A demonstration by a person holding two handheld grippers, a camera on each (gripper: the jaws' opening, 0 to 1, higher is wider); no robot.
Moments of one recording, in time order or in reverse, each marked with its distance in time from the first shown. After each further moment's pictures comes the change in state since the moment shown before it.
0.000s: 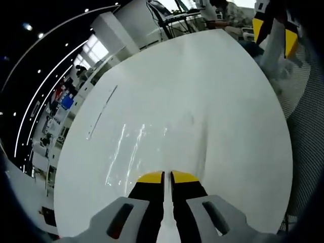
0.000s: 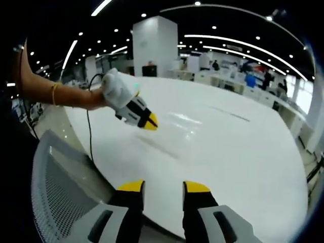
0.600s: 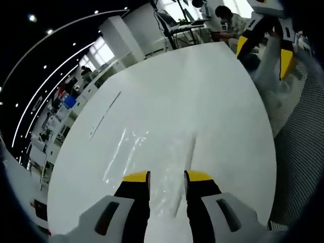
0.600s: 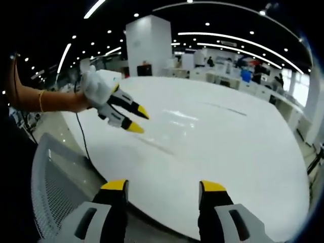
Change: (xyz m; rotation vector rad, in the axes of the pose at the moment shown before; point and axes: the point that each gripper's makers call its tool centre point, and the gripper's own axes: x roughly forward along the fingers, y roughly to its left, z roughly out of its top) left arm -0.032 -0.014 0.009 -0.078 -0.081 -0.001; right arm -0.002 -0.004 -0.004 0.035 0.000 -0.020
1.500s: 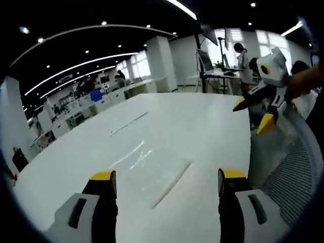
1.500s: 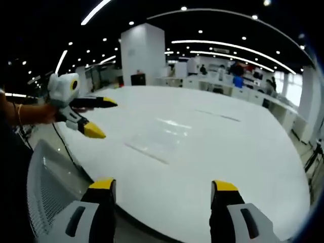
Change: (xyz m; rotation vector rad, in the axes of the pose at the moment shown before) left arm -0.092 0.002 0.012 -0.432 -0.332 0.134; right arm -0.003 -0.012 0.014 0.031 -0.115 -0.047
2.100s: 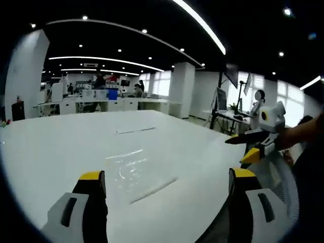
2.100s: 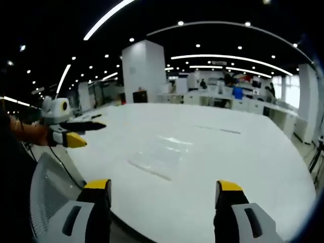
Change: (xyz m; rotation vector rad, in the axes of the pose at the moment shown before) left arm -0.037 -0.010 0.005 -0.288 -0.179 0.046; right arm 0.000 0.005 0.021 0.005 -0.137 0.019
